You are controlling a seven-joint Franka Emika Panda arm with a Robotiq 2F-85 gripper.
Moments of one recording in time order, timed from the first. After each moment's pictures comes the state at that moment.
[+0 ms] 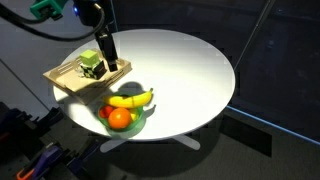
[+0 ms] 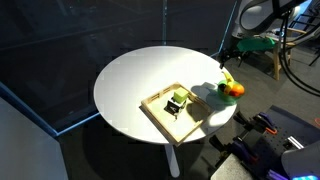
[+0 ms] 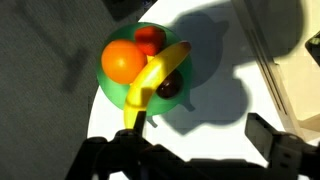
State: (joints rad) arm -0.14 -0.05 -0.14 -2.46 -0.07 2.38 0.31
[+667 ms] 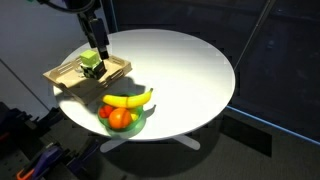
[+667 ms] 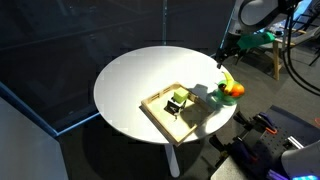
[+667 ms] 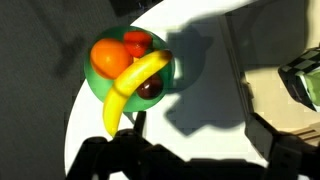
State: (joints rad) arm -0.10 -0.11 -0.09 -2.47 -0.09 2.31 0.24
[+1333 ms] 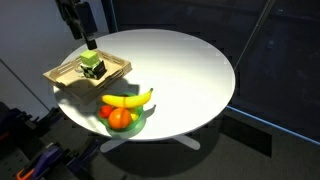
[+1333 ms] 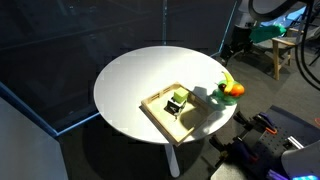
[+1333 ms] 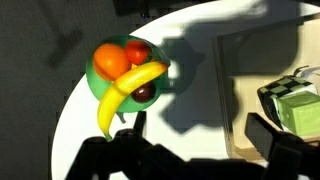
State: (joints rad) arm -0.09 -0.24 -0.08 -2.50 -0.07 2.22 0.10
